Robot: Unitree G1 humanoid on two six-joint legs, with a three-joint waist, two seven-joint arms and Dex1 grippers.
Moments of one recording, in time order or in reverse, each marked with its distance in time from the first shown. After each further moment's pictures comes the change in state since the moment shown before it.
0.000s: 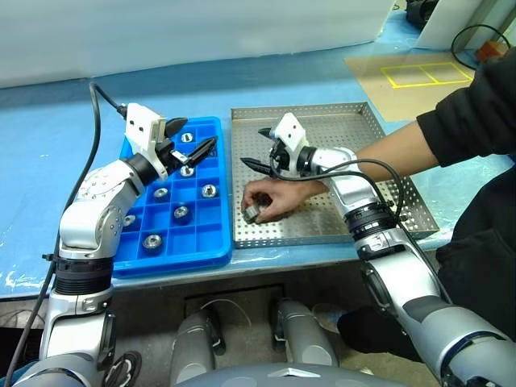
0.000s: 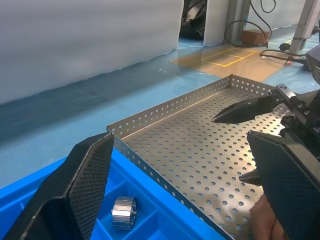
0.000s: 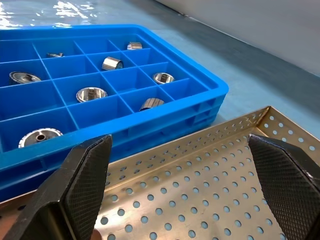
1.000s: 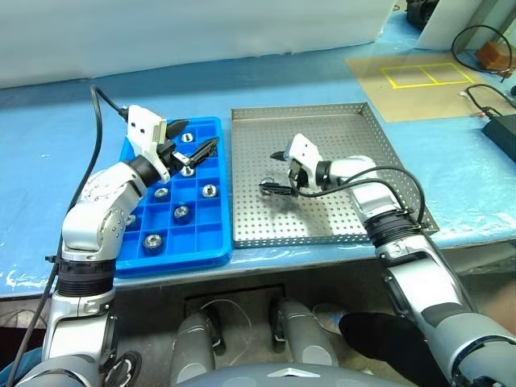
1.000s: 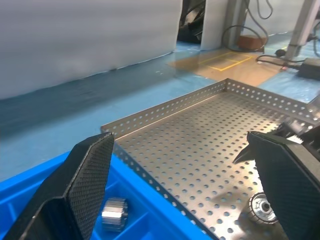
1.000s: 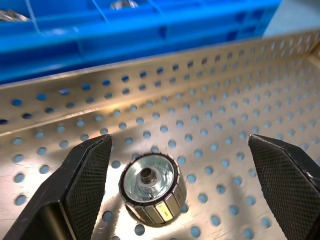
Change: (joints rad) left arm 0.010 -0.022 -0.002 -0.016 -0.041 0.015 0.006; right arm 0.065 -0.082 0.048 0.099 -0.036 0.006 0.123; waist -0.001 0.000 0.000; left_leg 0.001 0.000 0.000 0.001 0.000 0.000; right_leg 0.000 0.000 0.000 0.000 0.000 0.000
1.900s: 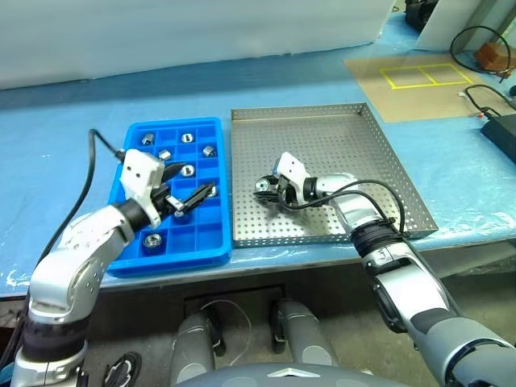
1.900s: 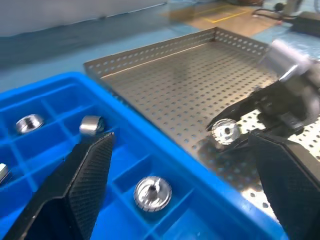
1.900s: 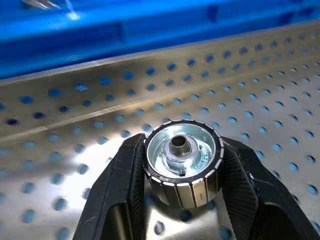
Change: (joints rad) left arm 0.392 0.085 0.077 -0.368 -0.088 0.163 0.102; right arm 0.042 0.046 0.022 -0.061 0.022 0.007 0.073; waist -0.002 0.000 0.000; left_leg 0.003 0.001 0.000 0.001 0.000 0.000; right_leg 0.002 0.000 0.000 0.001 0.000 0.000
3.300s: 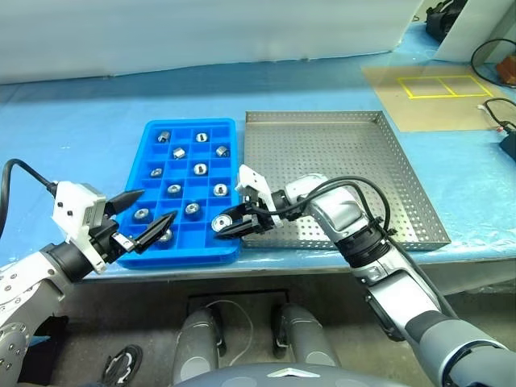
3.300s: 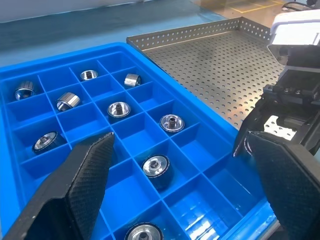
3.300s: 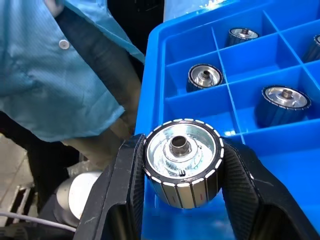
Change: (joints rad) left arm 0.347 0.147 0.318 -0.222 -0.287 0.035 -0.022; right arm 0.002 0.056 0.193 -0.470 0.228 0.693 0.194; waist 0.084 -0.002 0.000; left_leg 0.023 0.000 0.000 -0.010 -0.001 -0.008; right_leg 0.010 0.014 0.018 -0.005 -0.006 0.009
